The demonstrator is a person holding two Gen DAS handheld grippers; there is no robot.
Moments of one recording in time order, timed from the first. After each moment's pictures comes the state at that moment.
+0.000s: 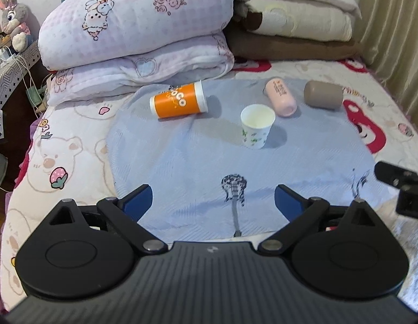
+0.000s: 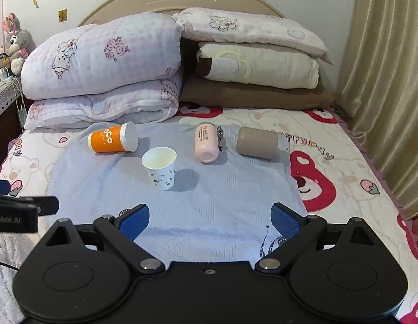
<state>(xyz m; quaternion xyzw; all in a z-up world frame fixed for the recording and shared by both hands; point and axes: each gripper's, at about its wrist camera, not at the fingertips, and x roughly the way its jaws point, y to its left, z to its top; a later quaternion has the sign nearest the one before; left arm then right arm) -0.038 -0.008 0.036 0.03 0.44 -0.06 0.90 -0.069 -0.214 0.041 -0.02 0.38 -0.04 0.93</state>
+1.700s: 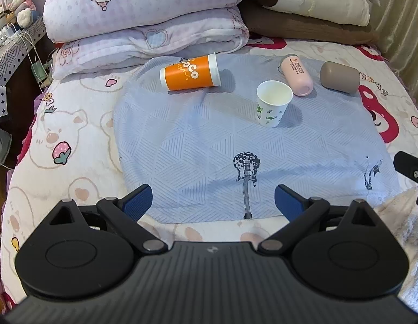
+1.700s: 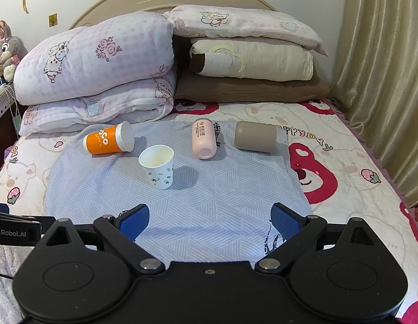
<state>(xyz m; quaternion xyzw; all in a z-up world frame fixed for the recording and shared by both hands) -0.025 0.004 0.018 0.02 0.49 -0.04 0.87 -0.067 -0.212 0.033 0.00 0.38 -0.06 0.92</state>
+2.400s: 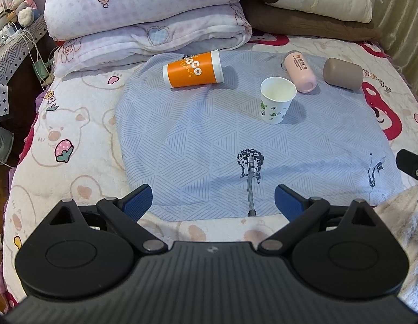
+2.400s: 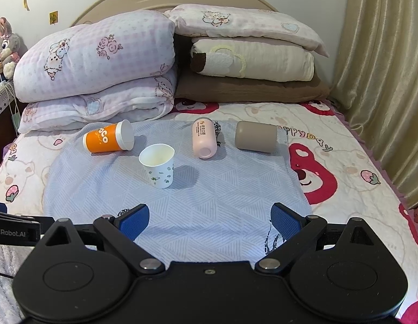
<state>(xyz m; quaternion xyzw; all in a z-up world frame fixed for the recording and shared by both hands) -0.024 0.007 0.016 0.02 0.49 -0.03 0.87 -0.067 -0.208 0.031 -0.01 0.38 -0.06 0.92</state>
